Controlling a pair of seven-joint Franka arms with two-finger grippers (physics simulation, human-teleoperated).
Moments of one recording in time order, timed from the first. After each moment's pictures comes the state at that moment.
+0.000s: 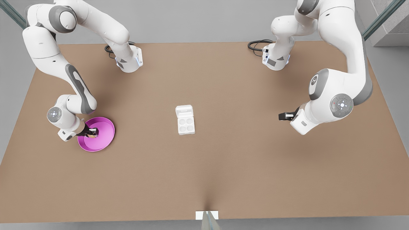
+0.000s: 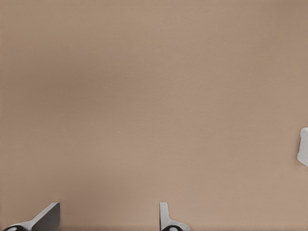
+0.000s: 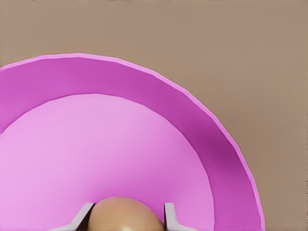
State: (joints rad) left arm 0.03 0.33 -0.26 -1.44 -0.01 1.50 -0.24; right arm -0.71 0.52 0.40 -2.16 -0.36 2.60 -0.09
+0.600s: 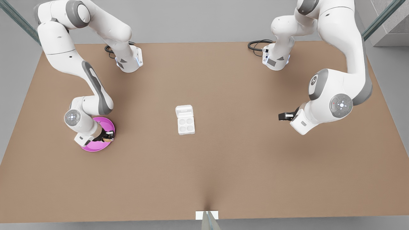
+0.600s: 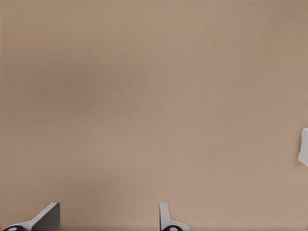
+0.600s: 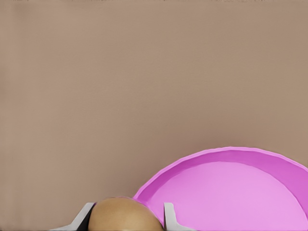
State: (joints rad) left arm 0.03 0.33 -0.26 -1.44 -0.01 1.50 -0.24; right arm -0.37 0.42 0.35 -2.10 -0.20 2.50 -0.06
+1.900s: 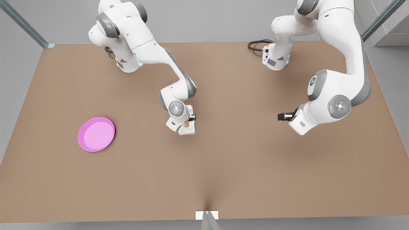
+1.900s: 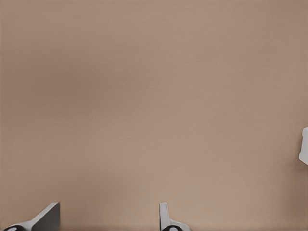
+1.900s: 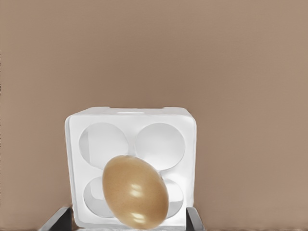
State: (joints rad) left arm 0.02 0.33 -0.26 -1.44 0.00 1.50 -0.24; right arm 0.87 0.60 -0.21 -1.76 0.33 2.17 0.38
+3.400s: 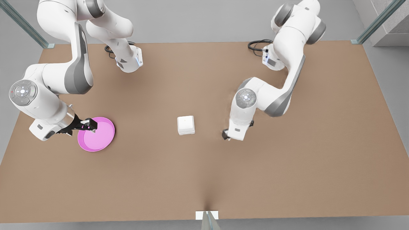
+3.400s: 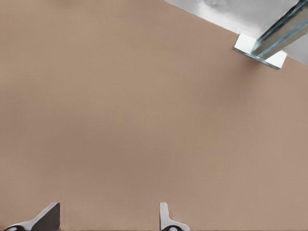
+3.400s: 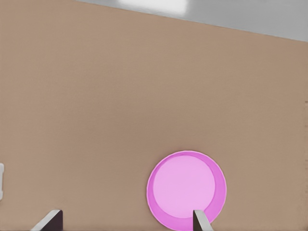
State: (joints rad) left arm -0.28 0.54 -0.29 -1.25 0.24 1.79 -1.08; right arm 0.00 0.29 0.09 -1.36 -0.10 1.65 -0.05
